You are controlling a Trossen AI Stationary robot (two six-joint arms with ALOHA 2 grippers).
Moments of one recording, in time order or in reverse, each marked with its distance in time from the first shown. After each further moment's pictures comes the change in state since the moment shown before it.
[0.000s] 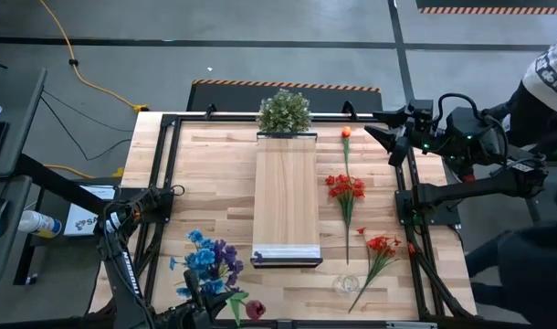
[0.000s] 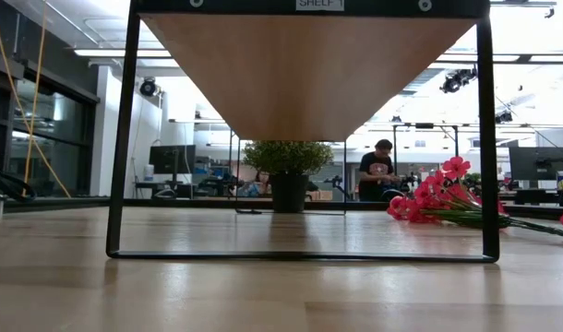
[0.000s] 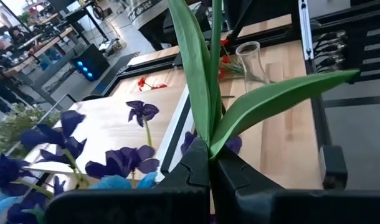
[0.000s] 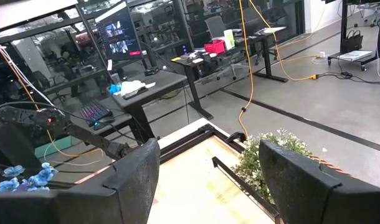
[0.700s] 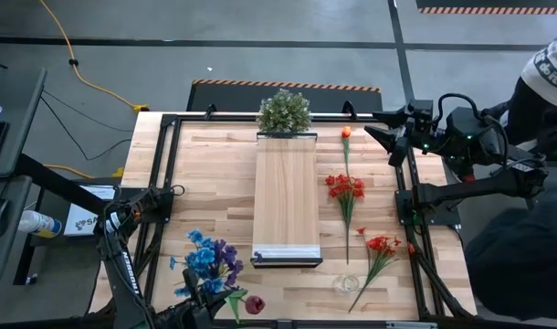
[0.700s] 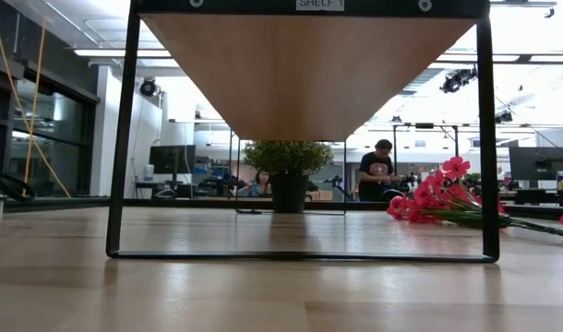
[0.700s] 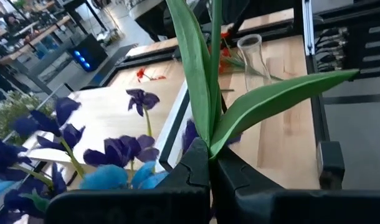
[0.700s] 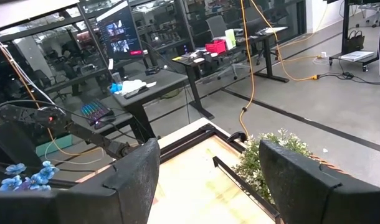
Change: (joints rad) left arm 0.000 0.000 0.000 -0.030 0.031 -0.059; right arm 0.000 0.000 0.000 0.000 -0.005 -0.007
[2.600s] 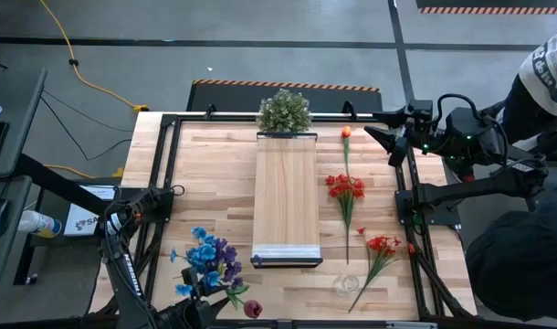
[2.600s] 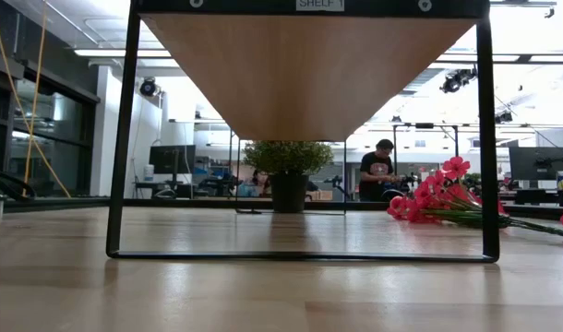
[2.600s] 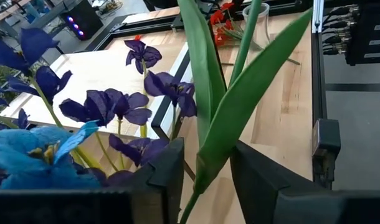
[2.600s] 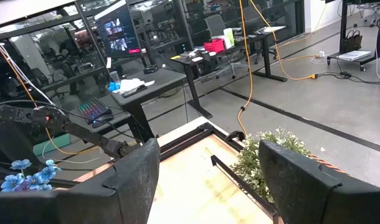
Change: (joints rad) left arm -0.001 0.008 -0.033 -0.043 0.099 -0.152; right arm 0.000 0.000 0.000 -0.007 0.006 0.000
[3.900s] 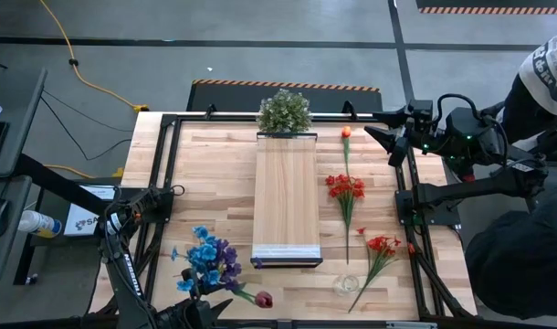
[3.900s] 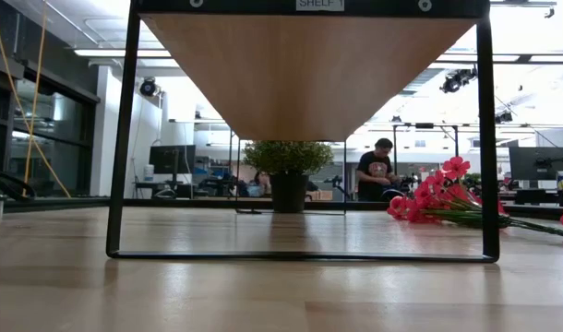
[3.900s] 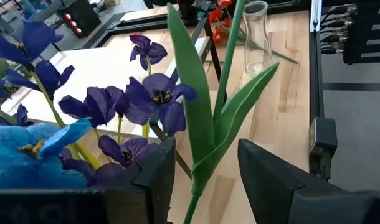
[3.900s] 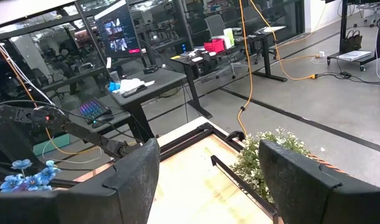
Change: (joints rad) left arm 0.000 -0.001 0.000 0.009 0.010 0.001; right arm 0.000 0.000 0.000 0.000 0.000 -0.001
